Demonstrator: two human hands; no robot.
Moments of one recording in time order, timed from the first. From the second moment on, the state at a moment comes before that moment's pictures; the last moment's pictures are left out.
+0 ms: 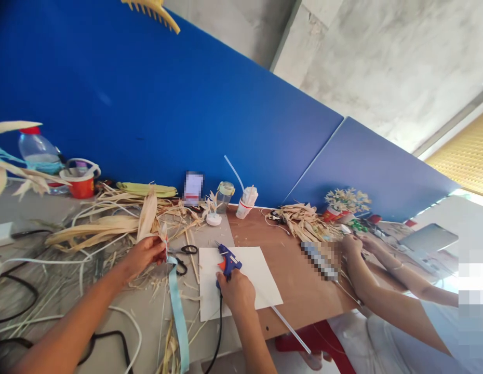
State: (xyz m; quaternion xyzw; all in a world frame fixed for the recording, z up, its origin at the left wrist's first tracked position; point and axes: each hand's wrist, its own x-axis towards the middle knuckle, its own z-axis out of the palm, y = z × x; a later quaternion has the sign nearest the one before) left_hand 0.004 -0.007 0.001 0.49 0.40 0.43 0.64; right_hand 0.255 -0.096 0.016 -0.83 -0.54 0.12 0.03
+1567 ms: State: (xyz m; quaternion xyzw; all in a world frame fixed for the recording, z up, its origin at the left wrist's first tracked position) left_hand -0.004 -0.007 0.001 0.46 0.42 0.42 0.66; right_hand 0.231 -0.048 0.021 -0.42 -0.55 0.57 0.44
